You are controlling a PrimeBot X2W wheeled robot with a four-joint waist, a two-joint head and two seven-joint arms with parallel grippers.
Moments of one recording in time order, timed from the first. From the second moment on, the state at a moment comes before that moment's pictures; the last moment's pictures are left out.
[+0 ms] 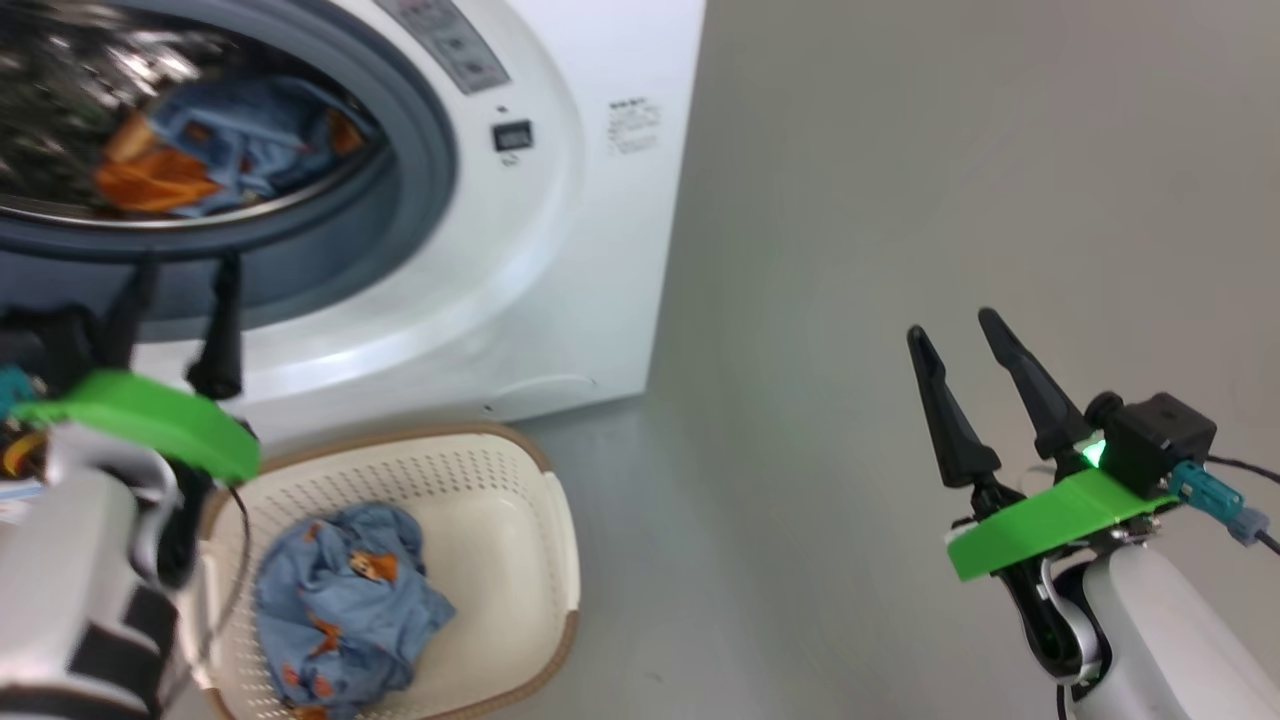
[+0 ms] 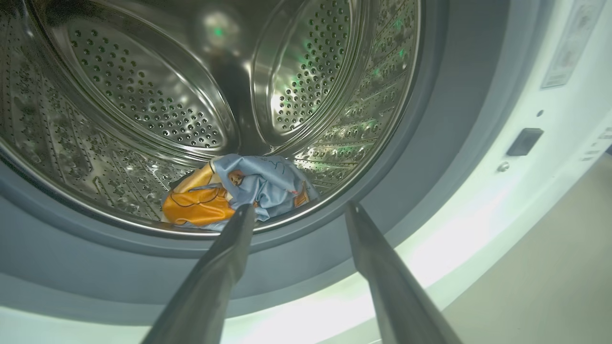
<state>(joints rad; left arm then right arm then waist) -0.75 0.39 -0.39 0.80 -0.66 -0.07 -0.25 -0.32 -0.19 0.25 0.27 0.45 0.13 -0.25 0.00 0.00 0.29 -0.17</state>
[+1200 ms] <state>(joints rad) -0.16 0.28 -0.22 0.32 -0.51 0.05 -0.26 -0.20 -0.23 0.24 0.29 0.48 0.13 -0.25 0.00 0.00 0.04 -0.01</state>
